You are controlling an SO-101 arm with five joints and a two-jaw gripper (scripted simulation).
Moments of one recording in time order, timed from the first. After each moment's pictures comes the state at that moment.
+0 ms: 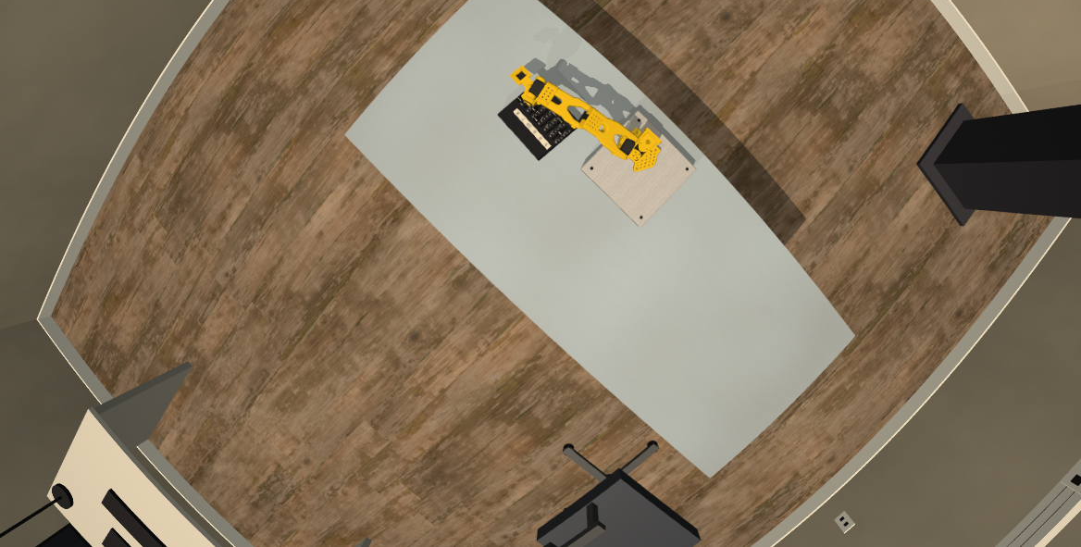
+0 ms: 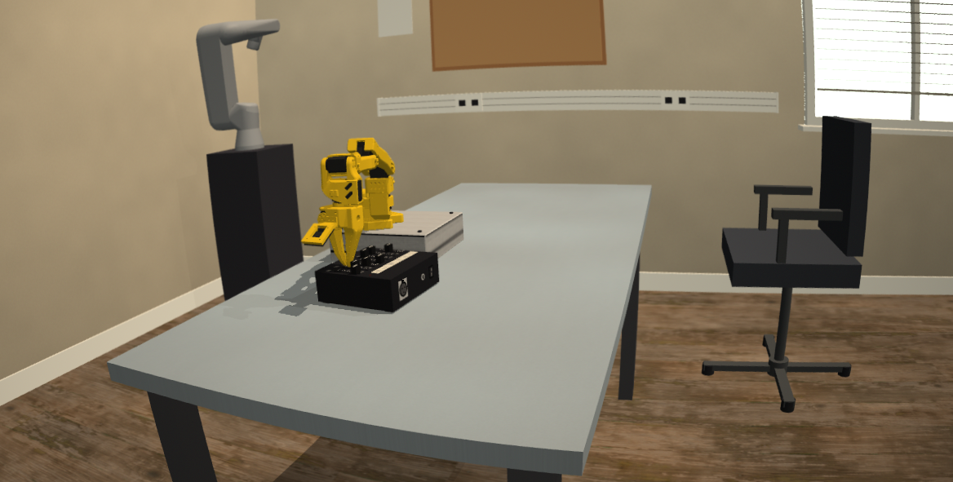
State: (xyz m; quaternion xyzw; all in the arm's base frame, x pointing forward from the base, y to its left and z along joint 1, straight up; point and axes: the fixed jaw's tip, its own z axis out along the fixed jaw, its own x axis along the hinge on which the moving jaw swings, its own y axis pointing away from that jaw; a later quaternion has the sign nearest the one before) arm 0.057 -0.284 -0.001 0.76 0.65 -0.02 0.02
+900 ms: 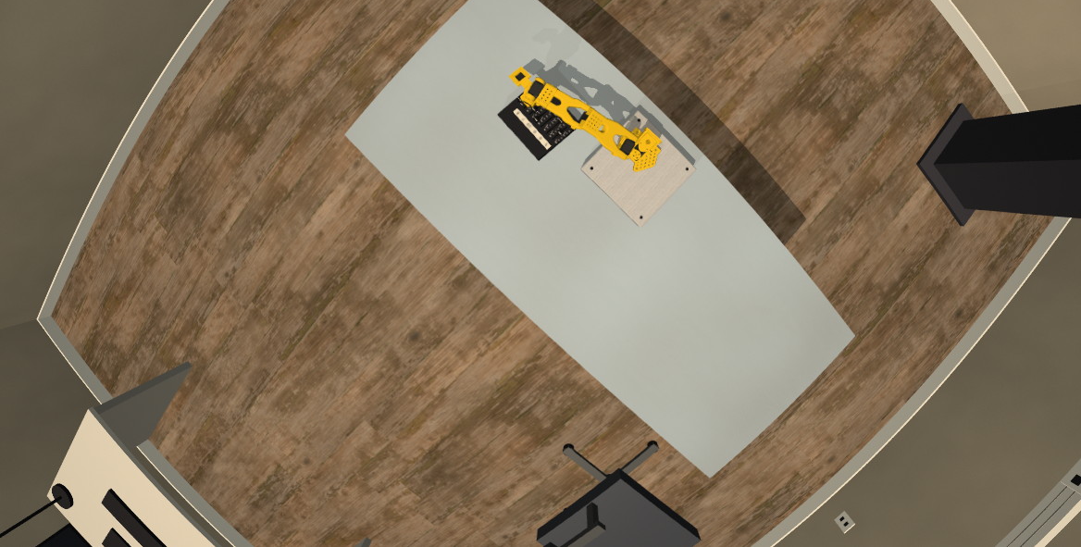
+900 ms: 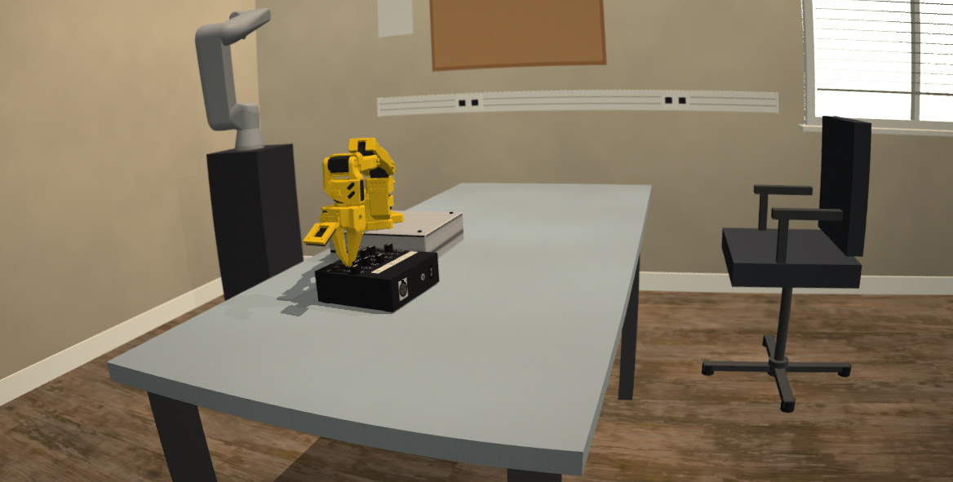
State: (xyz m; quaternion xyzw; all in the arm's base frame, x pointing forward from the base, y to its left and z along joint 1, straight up) arm 0.061 -0.284 -0.001 0.76 0.65 -0.02 0.03
